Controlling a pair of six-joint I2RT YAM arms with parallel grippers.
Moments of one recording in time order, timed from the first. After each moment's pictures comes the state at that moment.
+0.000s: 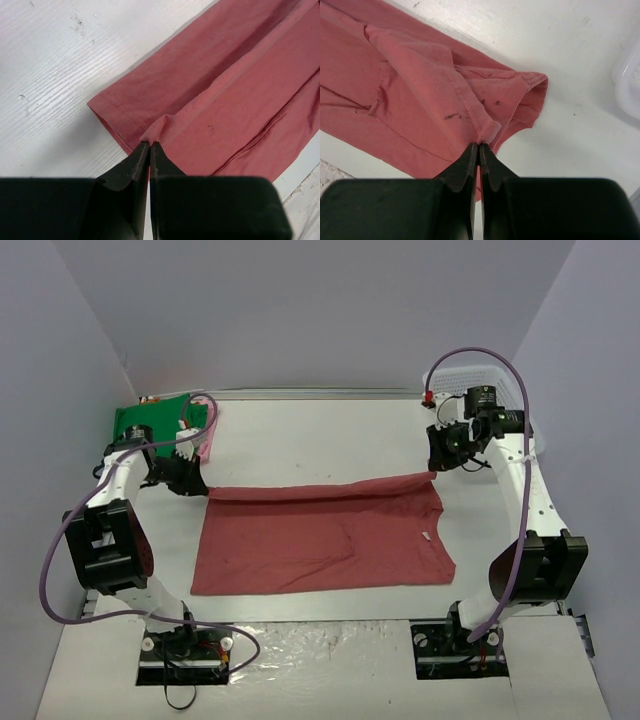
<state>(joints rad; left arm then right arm) 0.23 1.66 1.27 -0.86 0.76 0.66 0.01 1.54 1.52 -1.05 -0.35 -0.37</state>
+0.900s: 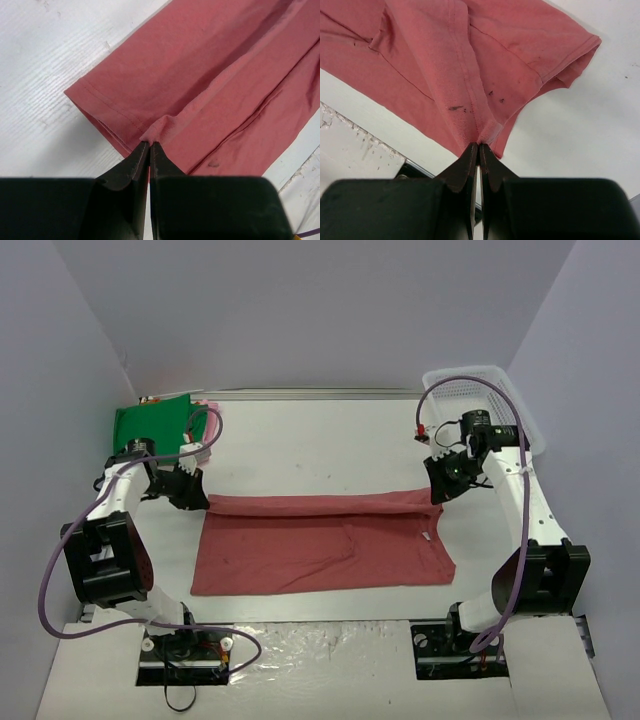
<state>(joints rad) 0.23 1.58 1.16 -0.88 0.75 0.73 0.01 1.47 1.37 -1.20 -0.36 -0.52</state>
